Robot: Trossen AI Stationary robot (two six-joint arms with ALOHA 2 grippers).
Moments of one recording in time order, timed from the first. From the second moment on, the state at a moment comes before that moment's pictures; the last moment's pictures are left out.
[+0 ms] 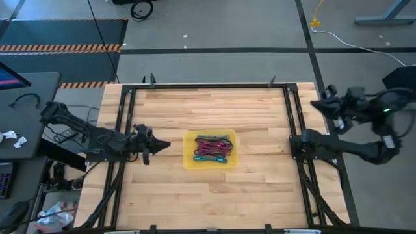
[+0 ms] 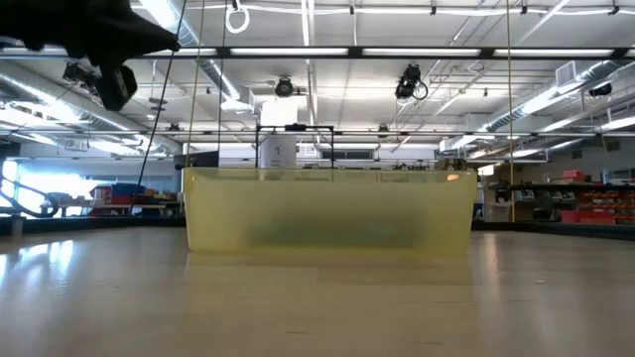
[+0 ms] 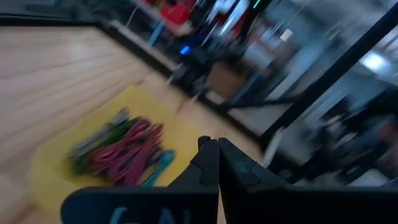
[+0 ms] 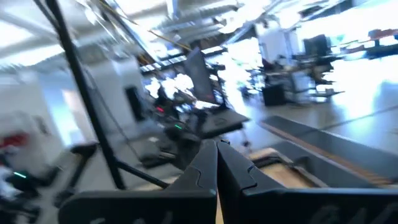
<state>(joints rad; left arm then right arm) -0.43 0.60 0.26 0.25 -0.53 -0.69 -0.38 0.19 1.00 -0.62 -0.25 0.32</state>
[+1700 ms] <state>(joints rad) 0.05 0.61 0.15 0.47 0.01 -0.43 -0.38 0.01 0.18 0.45 -0.40 0.71</state>
